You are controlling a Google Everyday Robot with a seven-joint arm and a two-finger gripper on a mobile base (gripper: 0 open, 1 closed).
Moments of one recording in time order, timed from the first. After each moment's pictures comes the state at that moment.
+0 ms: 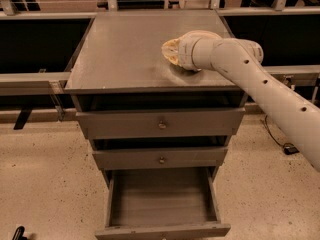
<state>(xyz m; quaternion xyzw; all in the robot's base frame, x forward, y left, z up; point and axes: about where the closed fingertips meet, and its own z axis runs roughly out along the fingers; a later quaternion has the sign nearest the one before) 0.769 -0.039 0.890 -0.70 0.40 -0.22 0.55</state>
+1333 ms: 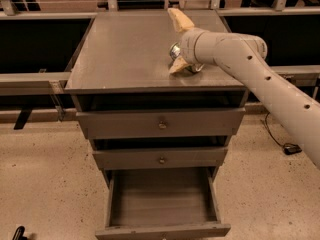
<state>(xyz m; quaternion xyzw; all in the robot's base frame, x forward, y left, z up) 0.775 -0.048 0.908 -0.69 0.40 -0.24 0.55</state>
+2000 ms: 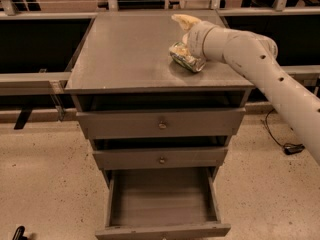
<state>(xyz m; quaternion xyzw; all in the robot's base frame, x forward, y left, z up) 0.771 -0.064 0.940 -0.65 0.41 -0.24 0.60</state>
